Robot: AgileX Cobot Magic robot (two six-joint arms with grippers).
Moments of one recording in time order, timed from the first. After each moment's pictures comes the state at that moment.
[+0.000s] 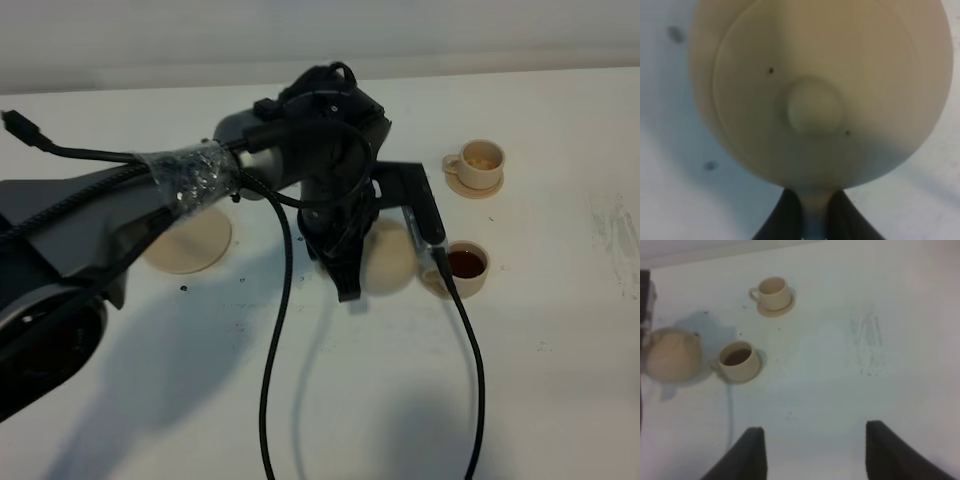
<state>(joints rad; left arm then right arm) -0.75 2.20 -1.77 0.15 1.04 0.54 -0.02 -0.01 -0.49 0.16 1.06 -0.03</state>
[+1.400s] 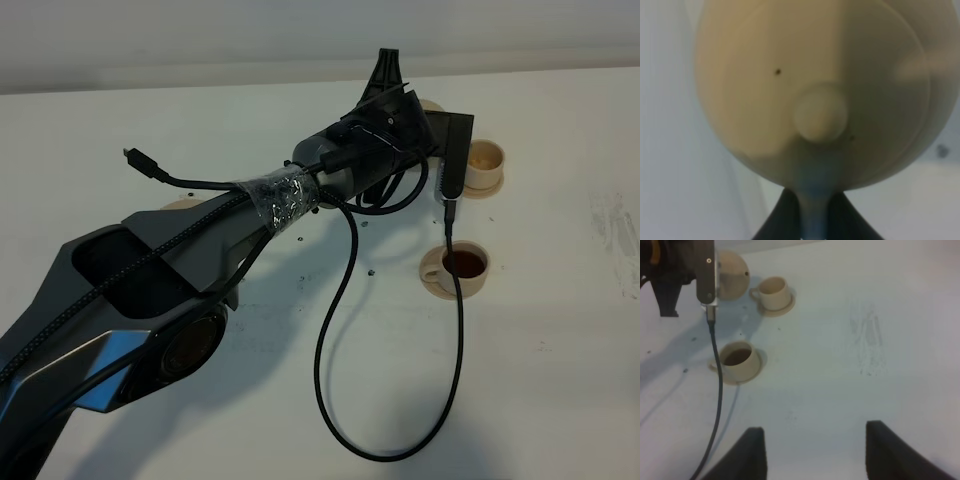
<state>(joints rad) -0.76 2.55 -2.22 0.75 0.74 0.54 -0.02 -0.01 -0.49 0.16 1.06 -0.03</state>
